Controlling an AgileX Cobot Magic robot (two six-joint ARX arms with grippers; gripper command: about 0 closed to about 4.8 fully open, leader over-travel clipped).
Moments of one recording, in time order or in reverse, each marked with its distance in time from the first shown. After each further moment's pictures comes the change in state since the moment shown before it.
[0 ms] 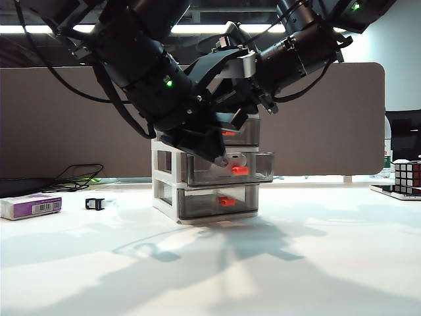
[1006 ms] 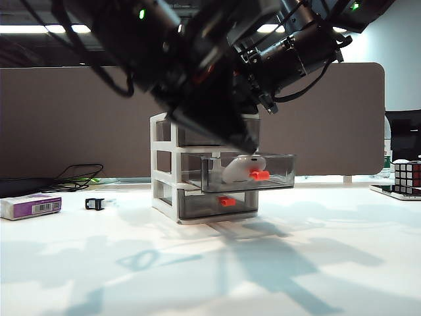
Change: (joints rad) left arm -0.074 -0.159 0.002 -0.324 0.344 0.060; right arm 0.000 0.002 0.005 -0.010 0.000 -0.006
